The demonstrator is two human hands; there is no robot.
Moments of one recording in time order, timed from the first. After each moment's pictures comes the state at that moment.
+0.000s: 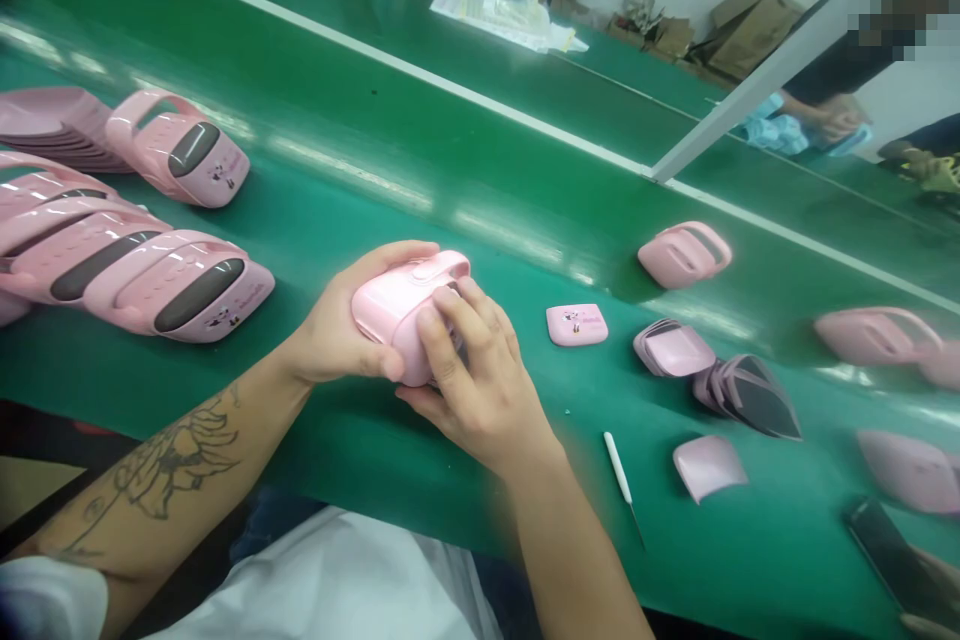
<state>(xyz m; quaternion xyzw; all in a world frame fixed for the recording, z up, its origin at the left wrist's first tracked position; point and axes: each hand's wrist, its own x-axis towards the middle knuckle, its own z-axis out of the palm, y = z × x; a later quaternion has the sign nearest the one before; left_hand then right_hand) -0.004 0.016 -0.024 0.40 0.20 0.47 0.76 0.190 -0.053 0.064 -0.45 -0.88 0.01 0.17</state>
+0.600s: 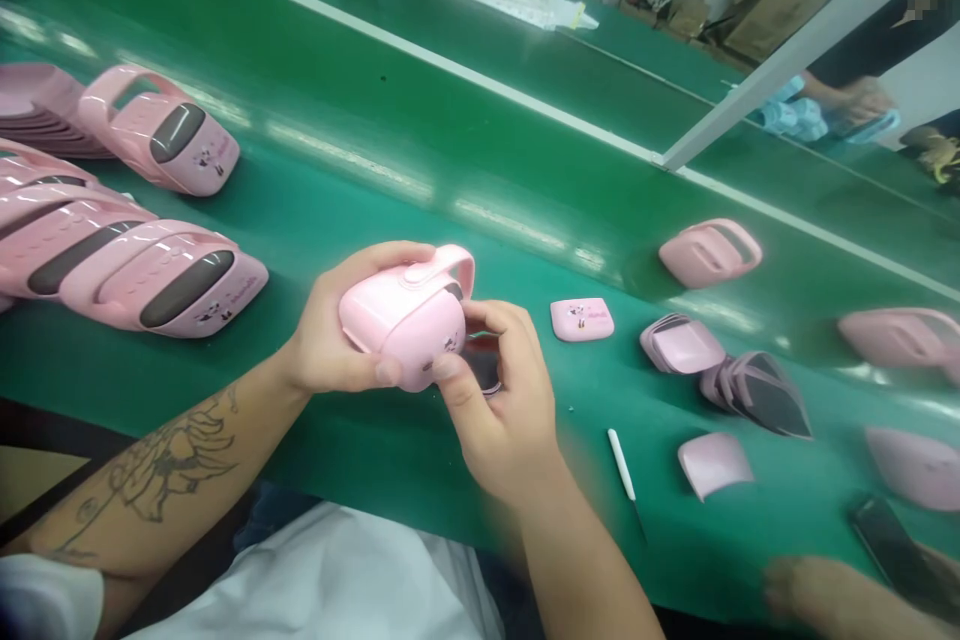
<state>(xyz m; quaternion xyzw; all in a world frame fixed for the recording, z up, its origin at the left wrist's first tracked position) 0.002 0.017 -0.025 0.47 0.16 0.55 0.67 0.174 -0.067 0.088 -0.67 -0.58 0.35 0.31</state>
